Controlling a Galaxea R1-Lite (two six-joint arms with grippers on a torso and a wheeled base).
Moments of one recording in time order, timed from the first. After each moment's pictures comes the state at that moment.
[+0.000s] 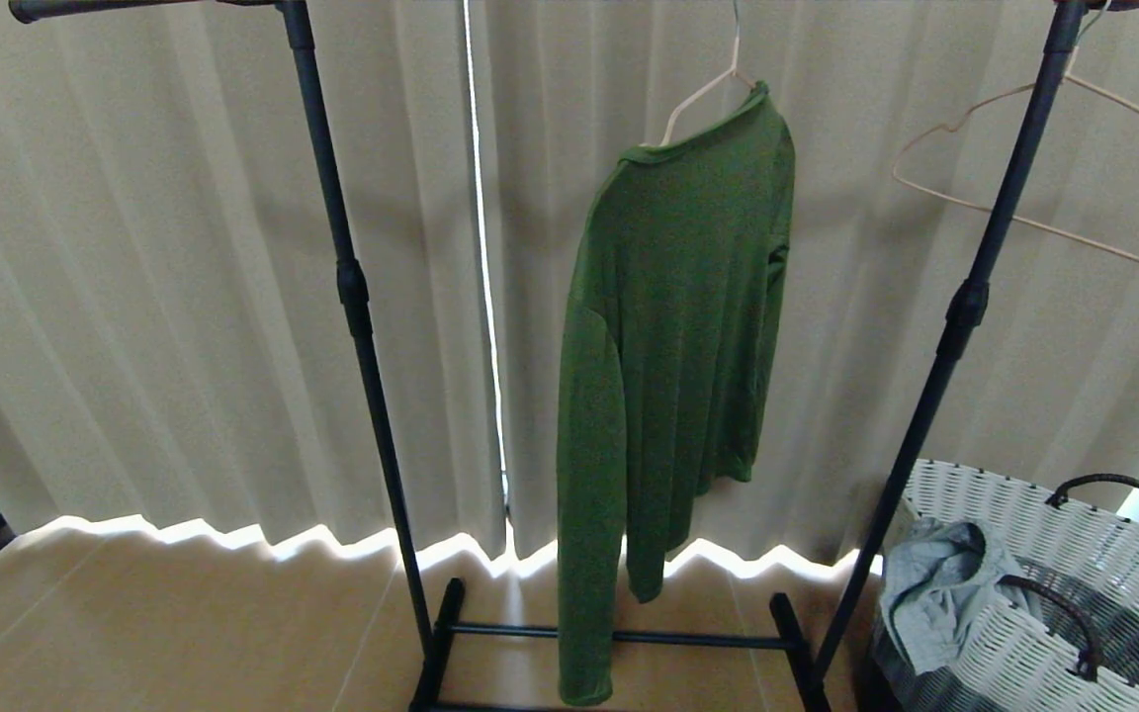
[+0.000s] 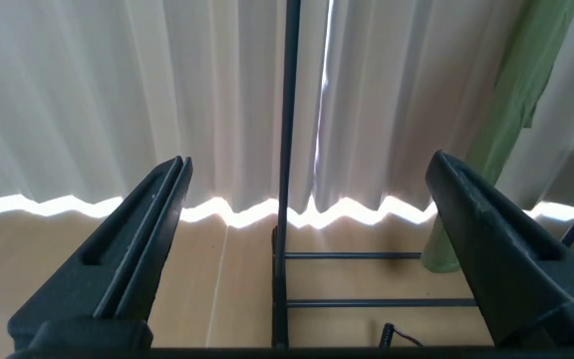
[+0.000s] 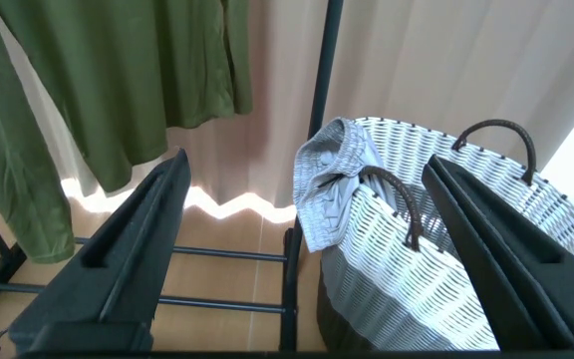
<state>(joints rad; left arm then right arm) 0.00 0.00 0.00 -0.01 -0.05 -0.01 0.01 0.00 -0.02 0.05 -0.05 -0.03</state>
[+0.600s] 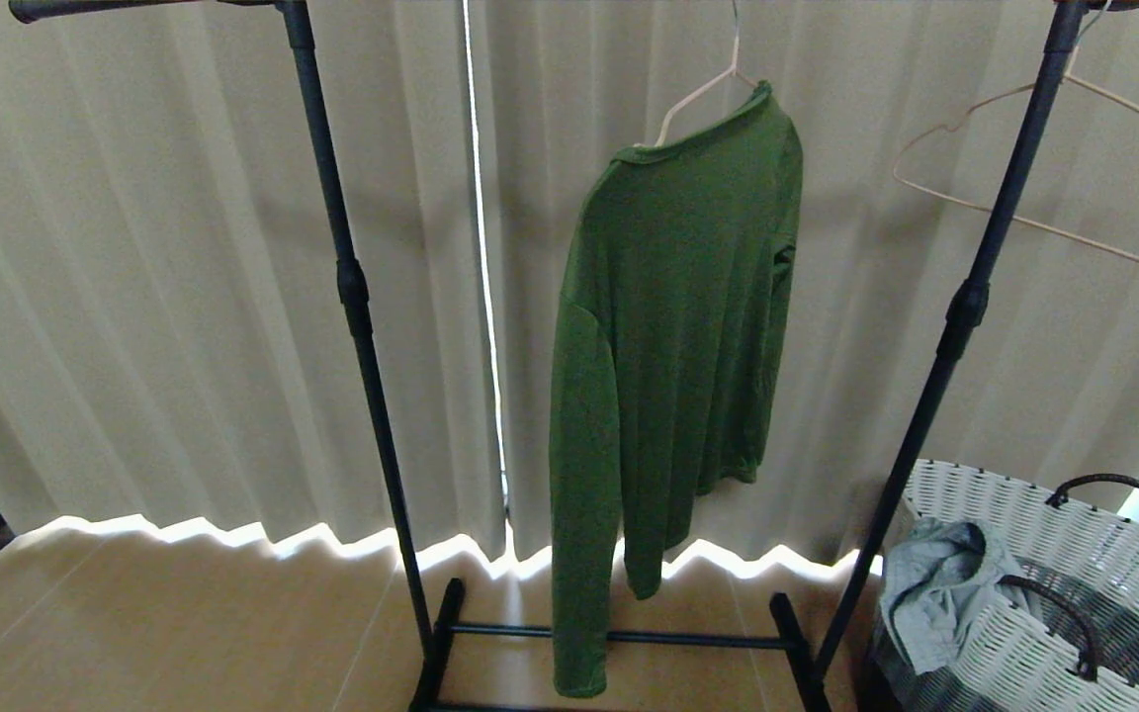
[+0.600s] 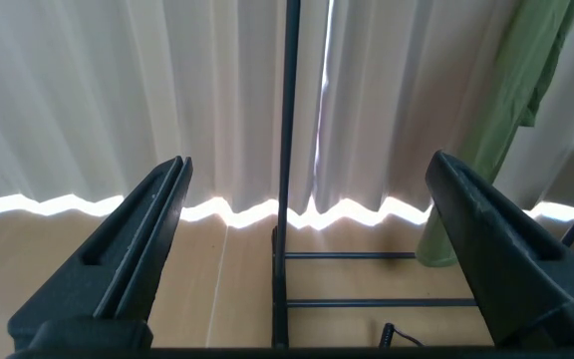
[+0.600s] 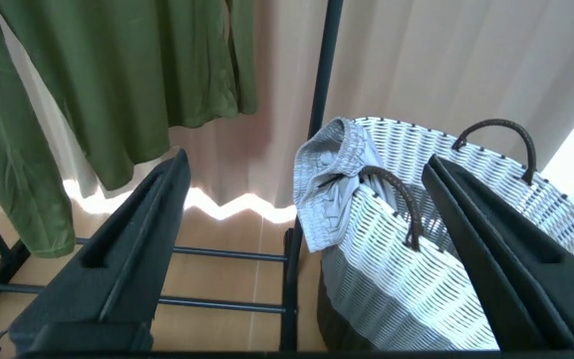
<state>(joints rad) 0.00 0.00 0.00 -0.01 -0.05 -0.01 0.01 0.00 -0.02 0.05 -0.05 -0.03</state>
